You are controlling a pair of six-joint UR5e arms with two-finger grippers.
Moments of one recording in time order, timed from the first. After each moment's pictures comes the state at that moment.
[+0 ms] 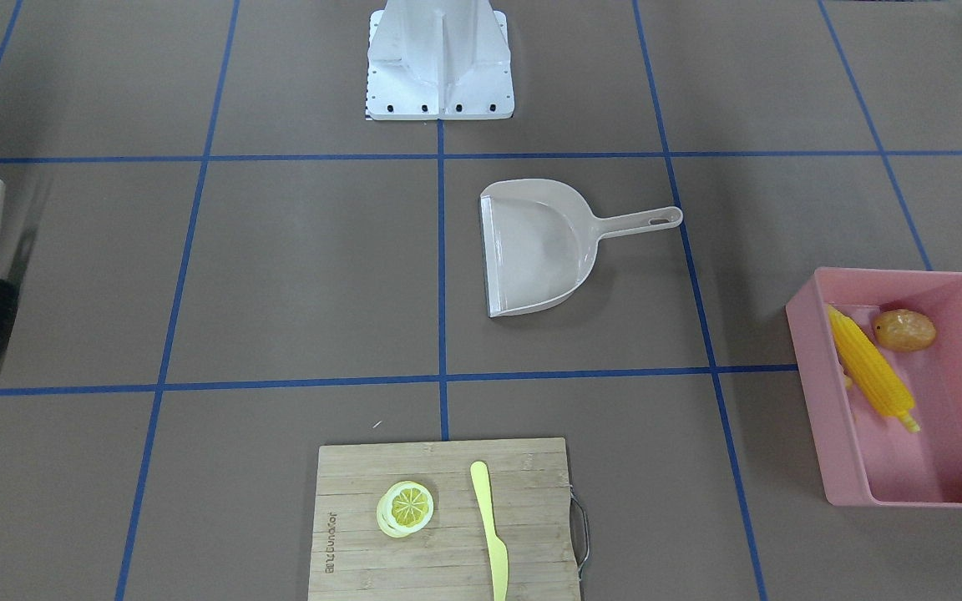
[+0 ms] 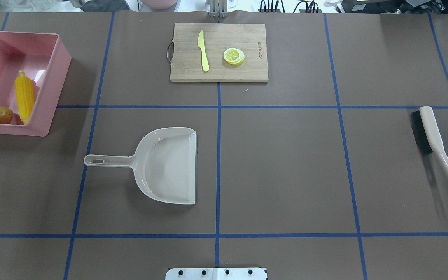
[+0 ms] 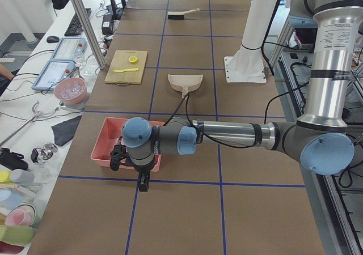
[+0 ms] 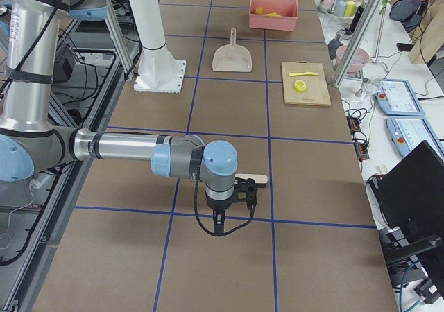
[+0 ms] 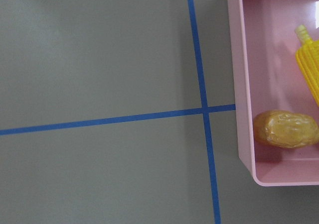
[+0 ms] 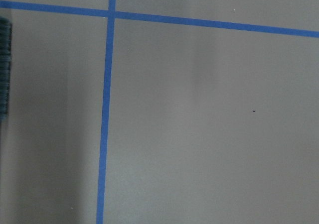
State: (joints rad) left arm -1.63 -1.63 -1.54 -1.56 -2.36 -0.01; right arm 1.63 -1.79 1.80 -1.63 2.22 -0.13
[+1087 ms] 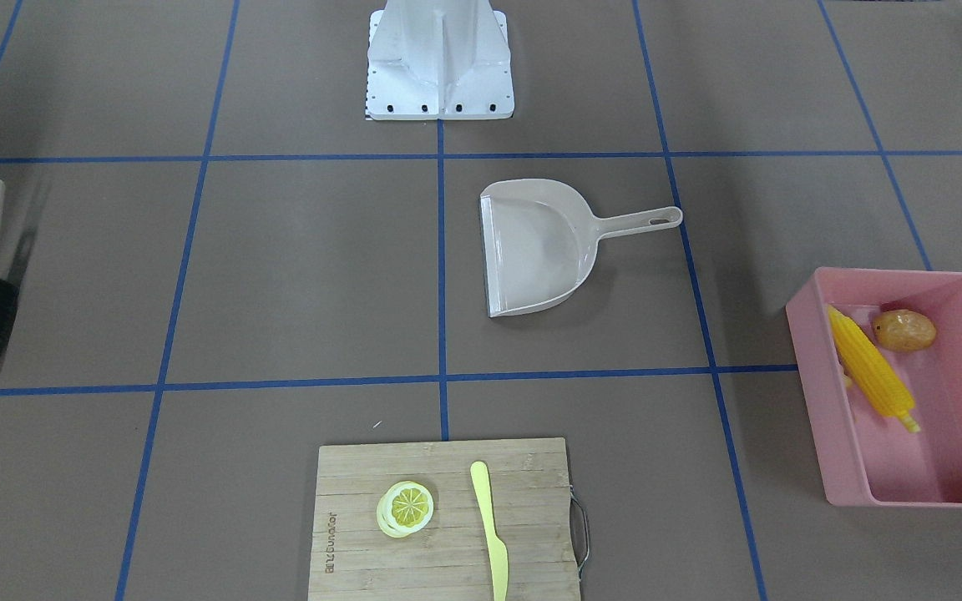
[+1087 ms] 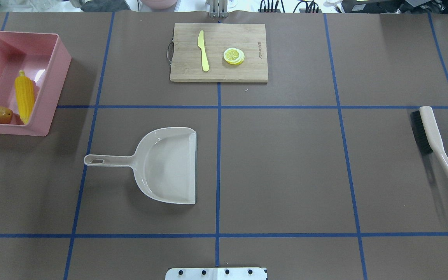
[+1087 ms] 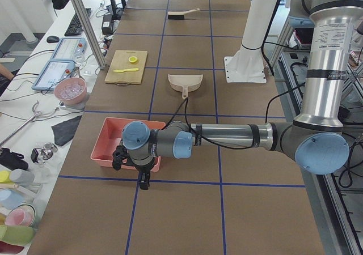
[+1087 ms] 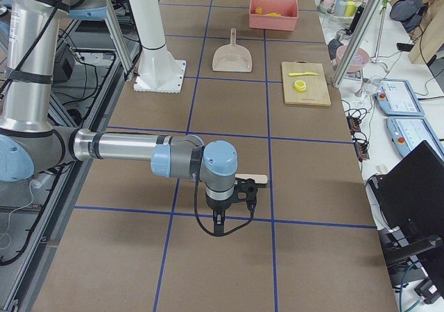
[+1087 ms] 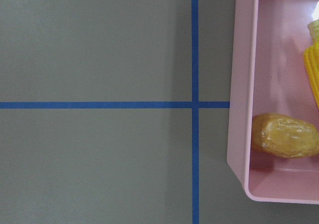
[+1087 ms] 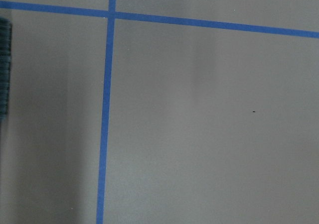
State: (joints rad) left arm -1.56 -1.63 -1.51 -1.62 -2.36 -0.03; right arm 1.63 -1.79 1.80 -1.63 2.22 -0.13
